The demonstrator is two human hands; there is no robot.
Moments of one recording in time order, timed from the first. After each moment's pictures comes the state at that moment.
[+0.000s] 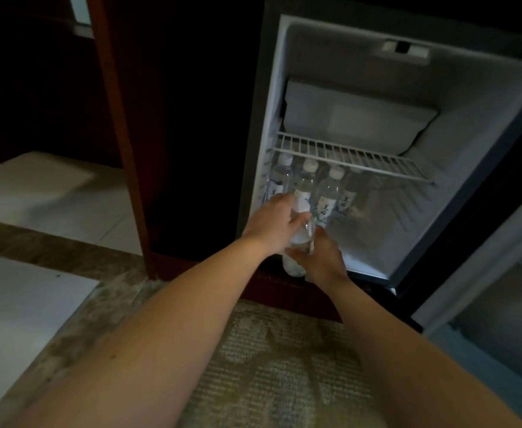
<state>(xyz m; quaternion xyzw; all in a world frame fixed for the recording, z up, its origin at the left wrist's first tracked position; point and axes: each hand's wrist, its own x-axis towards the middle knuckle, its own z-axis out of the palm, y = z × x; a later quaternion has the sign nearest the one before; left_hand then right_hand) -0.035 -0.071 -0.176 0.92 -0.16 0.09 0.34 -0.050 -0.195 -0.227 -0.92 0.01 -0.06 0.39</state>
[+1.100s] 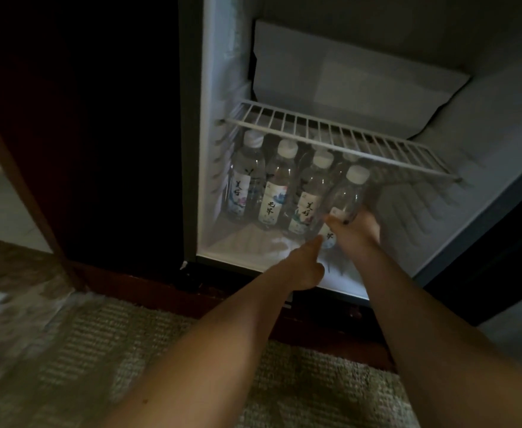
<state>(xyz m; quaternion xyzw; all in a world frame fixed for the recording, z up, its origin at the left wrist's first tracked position) 0.049 -0.192 -0.279 0.85 -0.14 -0.23 0.45 0.078 -0.304 -0.242 -0.88 0.18 -0.13 0.42</state>
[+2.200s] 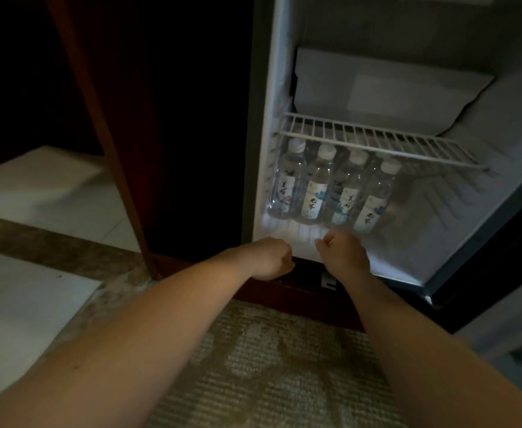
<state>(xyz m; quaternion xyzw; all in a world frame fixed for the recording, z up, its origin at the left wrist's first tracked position) -0.007 -0.062 -0.227 0.95 -0.17 -0.22 0.16 0.014 -0.215 -0.262 -0.96 0.12 -0.02 0.27</state>
